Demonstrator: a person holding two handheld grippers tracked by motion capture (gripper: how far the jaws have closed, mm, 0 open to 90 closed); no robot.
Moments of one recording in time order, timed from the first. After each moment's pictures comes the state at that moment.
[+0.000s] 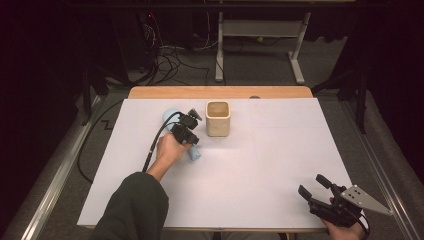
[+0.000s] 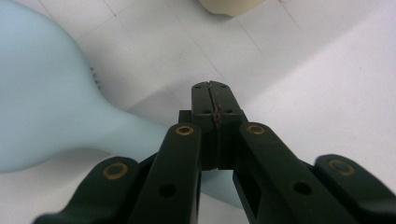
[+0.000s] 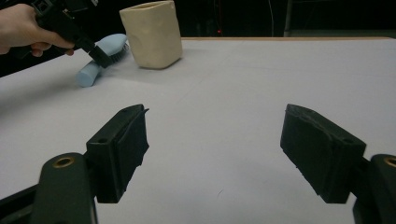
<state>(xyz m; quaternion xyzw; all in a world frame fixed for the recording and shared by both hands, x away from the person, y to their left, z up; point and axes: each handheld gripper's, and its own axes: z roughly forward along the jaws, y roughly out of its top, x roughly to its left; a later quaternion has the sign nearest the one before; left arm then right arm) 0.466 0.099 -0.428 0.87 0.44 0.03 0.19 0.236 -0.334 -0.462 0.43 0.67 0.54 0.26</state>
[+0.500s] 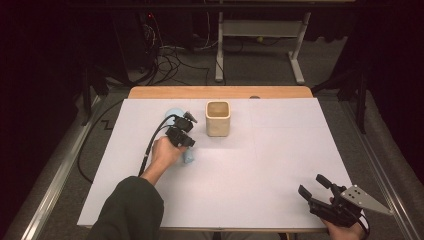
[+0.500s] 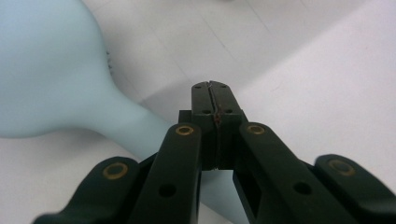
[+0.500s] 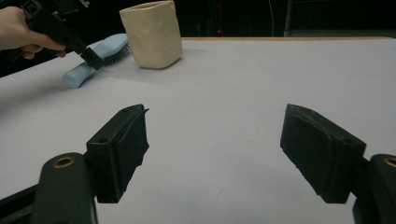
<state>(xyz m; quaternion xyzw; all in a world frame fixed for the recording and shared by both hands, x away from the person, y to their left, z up) 0.456 0.113 -0.429 0.87 0.45 0.03 0.20 0.236 -0.334 -0.462 0.43 0.67 0.54 0.26</state>
